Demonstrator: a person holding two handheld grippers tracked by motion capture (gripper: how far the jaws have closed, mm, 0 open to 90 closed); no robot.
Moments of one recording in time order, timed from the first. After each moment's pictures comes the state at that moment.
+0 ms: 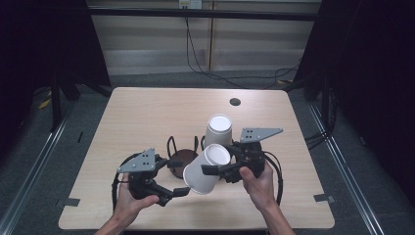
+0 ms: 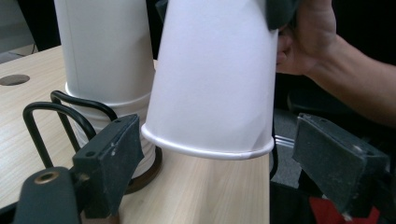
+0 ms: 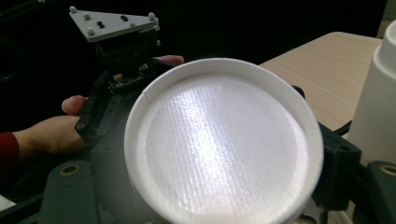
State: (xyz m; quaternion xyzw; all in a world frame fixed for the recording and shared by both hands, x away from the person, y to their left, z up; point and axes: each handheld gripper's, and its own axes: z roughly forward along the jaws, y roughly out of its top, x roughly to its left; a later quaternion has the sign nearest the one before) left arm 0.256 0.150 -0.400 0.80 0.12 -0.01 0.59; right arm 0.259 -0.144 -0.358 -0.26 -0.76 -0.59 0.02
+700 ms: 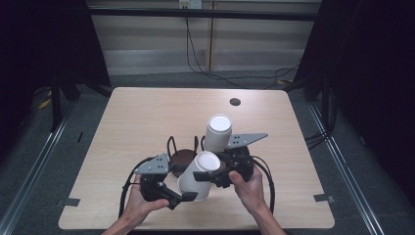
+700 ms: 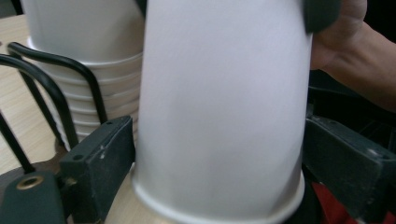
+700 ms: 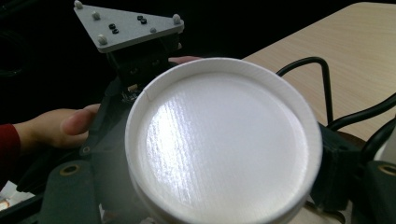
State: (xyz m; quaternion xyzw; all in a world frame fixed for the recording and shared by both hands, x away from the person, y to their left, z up) left arm 0.260 0.128 -0.427 0.82 0.13 -0.03 0.56; right arm 0.264 -0.125 -0.384 -0.27 -0.77 -0.58 0.06
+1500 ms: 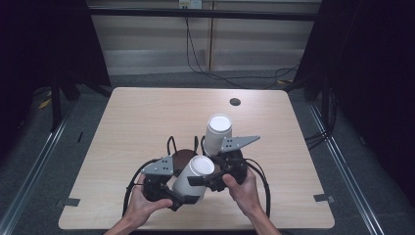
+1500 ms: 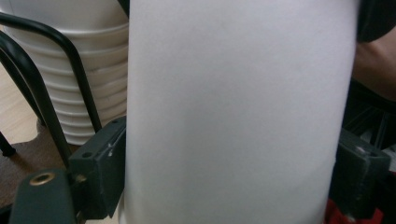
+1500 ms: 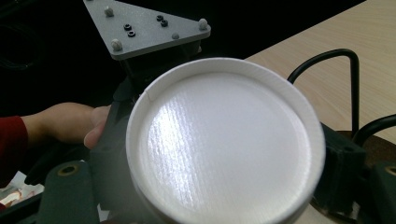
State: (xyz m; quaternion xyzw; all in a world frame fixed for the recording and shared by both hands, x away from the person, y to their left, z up) left arm 0.260 0.125 -0.432 0.84 0.13 -0.05 0.52; right arm 0.262 -0.112 -0.392 -0.25 -0.77 -0.58 0.07
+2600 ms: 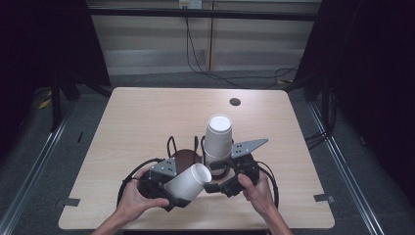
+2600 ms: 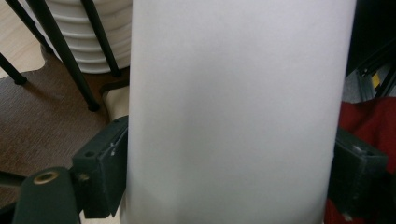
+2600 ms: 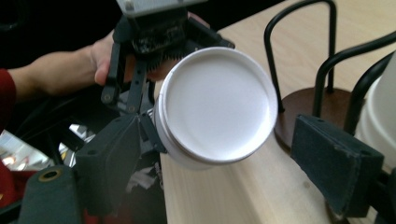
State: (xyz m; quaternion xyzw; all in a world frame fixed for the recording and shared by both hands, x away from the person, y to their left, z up) left arm 0.269 0.130 -0.433 0.91 0.12 -0.06 0.39; right arm 0.262 -0.143 -0.408 -0.23 -0.82 -0.52 0.07
